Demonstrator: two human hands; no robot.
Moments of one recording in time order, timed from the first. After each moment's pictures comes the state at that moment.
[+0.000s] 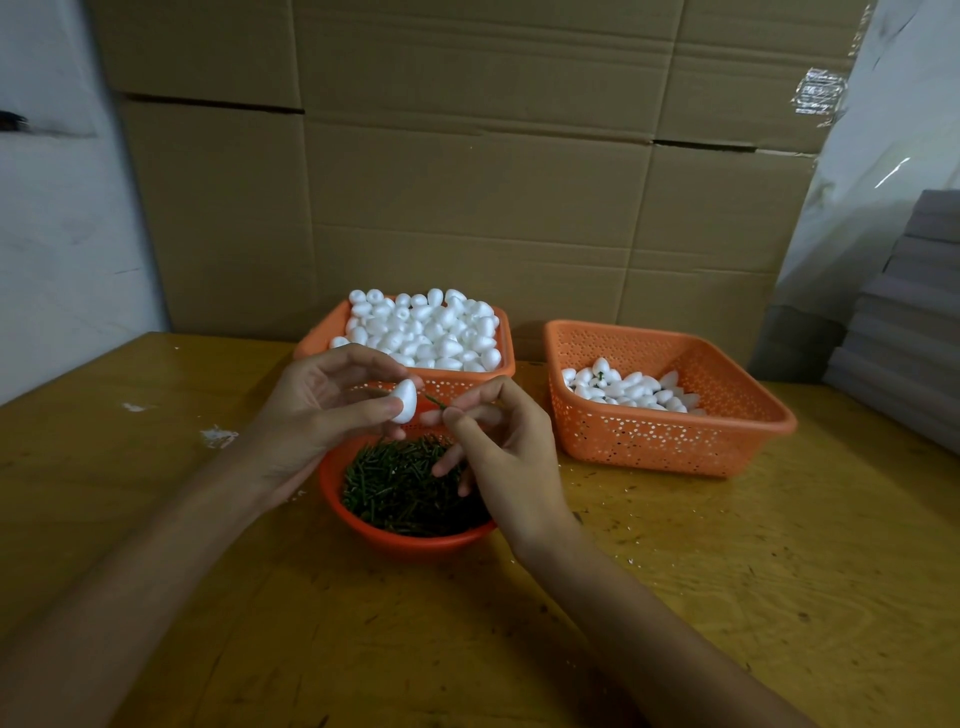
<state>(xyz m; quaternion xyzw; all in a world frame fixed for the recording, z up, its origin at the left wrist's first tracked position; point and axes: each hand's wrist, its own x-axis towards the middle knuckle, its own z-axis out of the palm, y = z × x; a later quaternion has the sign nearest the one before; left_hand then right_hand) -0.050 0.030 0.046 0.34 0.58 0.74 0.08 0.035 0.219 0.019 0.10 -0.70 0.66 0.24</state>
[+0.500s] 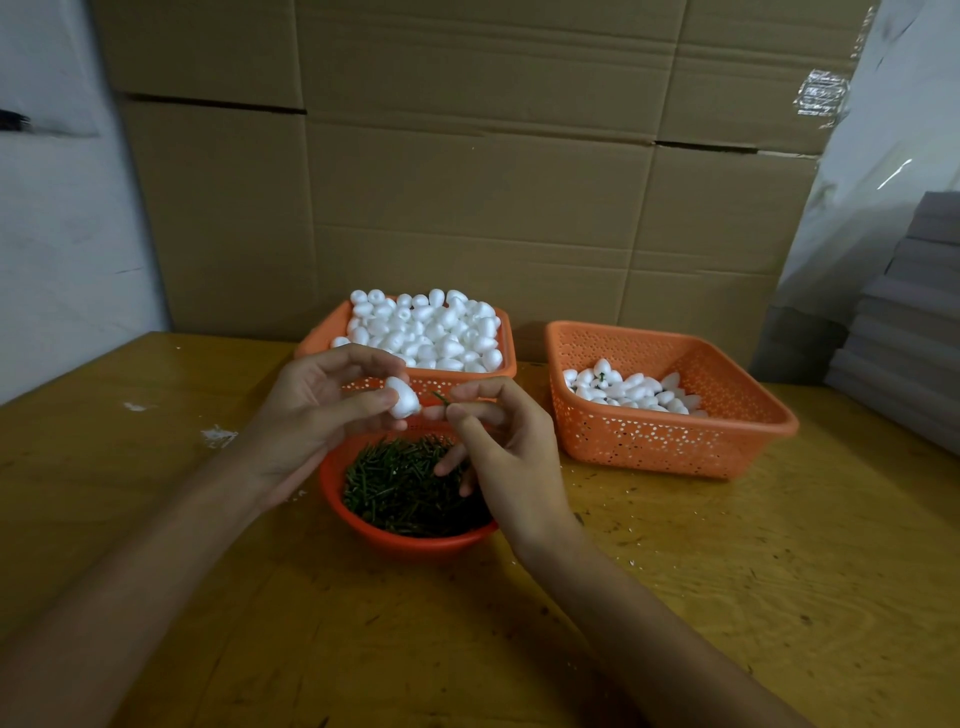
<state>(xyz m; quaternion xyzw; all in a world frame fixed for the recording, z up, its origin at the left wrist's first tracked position) -0.057 0.029 0.043 0.33 0.57 0.75 0.08 0.034 0.219 0.018 0.10 -0.70 0.66 0.25</state>
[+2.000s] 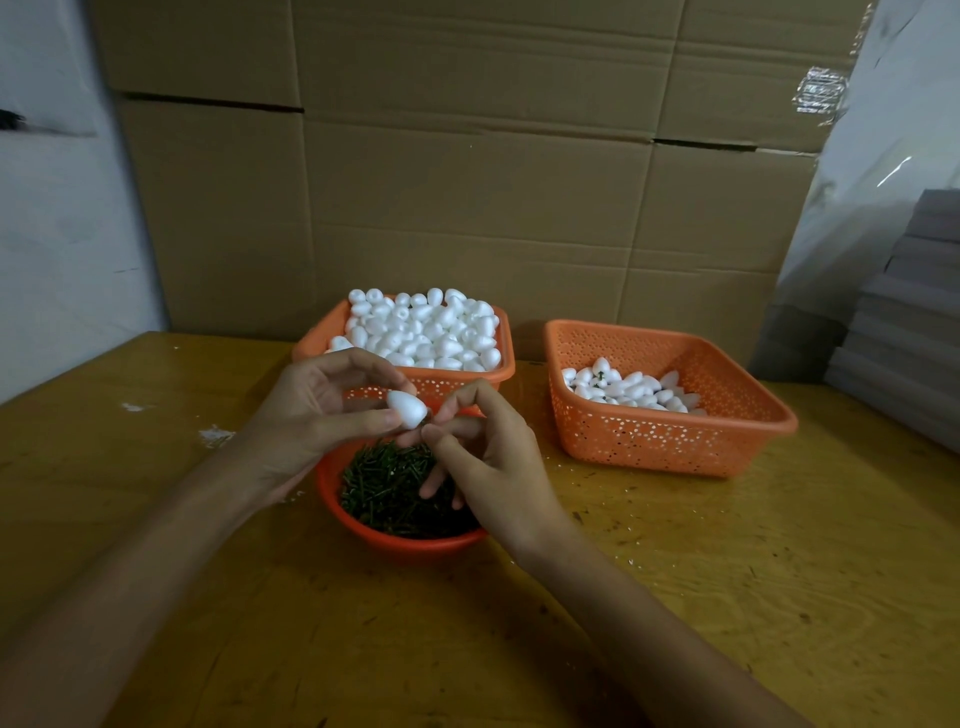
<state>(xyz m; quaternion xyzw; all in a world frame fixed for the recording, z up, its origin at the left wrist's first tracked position) -0.051 0.027 0.049 0.36 0.60 0.71 0.08 0.040 0.216 0.021 0.14 -0.76 0.61 0.18</state>
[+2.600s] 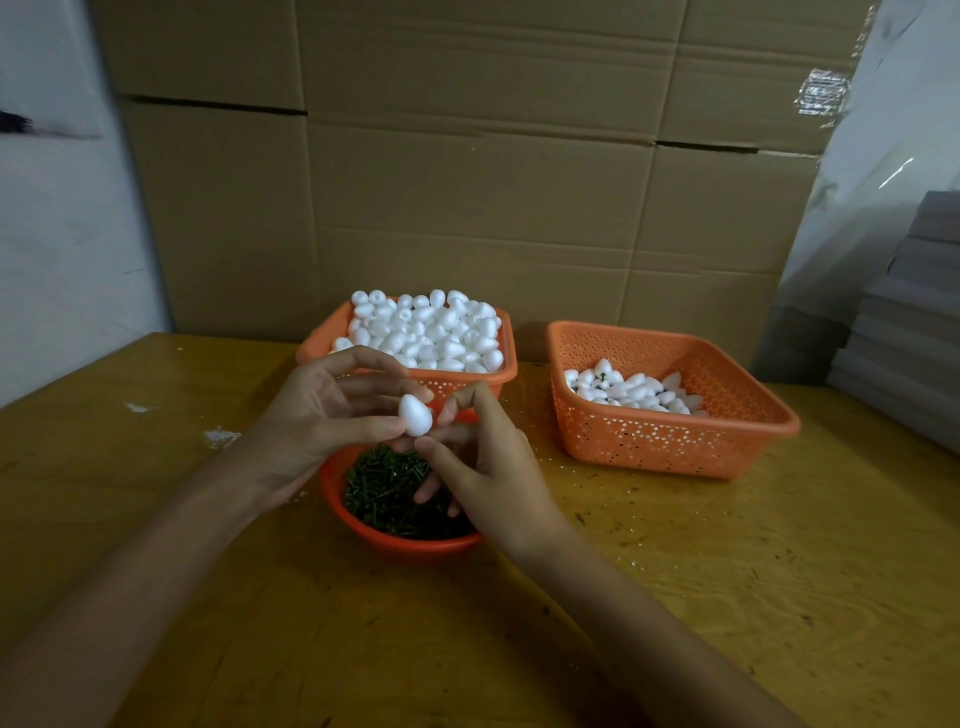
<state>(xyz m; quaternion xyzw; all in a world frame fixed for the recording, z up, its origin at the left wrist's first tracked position) -0.051 0.025 0.047 0.37 0.59 0.71 0.10 0.038 0.216 0.018 0.15 -0.80 0.56 0.18</state>
